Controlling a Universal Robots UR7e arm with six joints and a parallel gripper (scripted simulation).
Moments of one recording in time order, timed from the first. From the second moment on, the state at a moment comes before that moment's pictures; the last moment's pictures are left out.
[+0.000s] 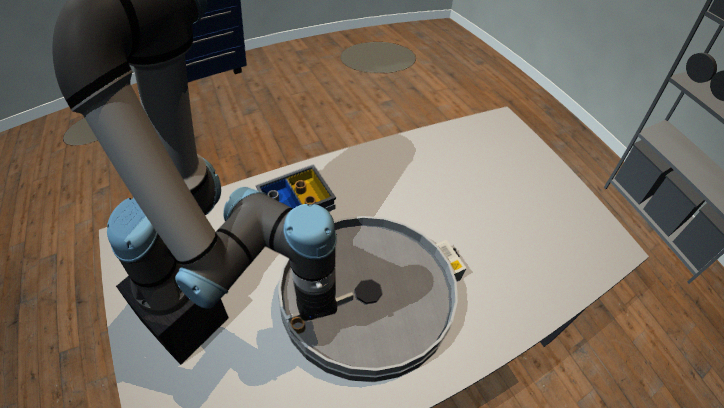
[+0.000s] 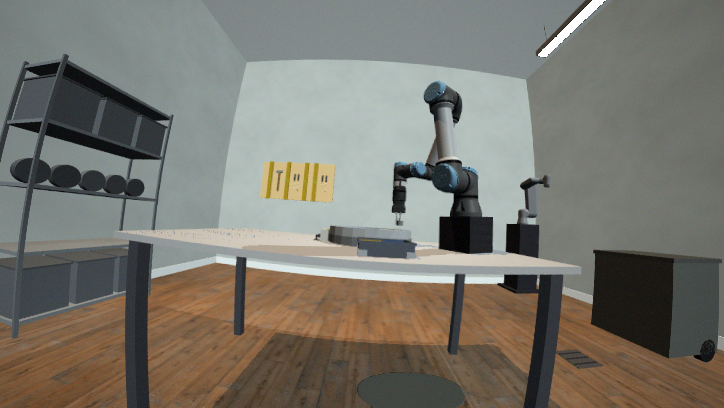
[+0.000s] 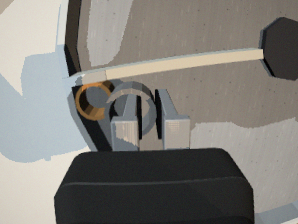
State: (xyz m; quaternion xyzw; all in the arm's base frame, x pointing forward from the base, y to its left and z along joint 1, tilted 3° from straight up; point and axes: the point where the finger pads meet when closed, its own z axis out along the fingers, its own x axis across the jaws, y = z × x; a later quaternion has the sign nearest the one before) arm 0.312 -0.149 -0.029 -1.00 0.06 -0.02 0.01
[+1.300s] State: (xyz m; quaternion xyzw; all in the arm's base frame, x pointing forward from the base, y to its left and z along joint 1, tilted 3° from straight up) arm 0.326 -0.045 0.002 -0.97 0.24 -0.02 0.02
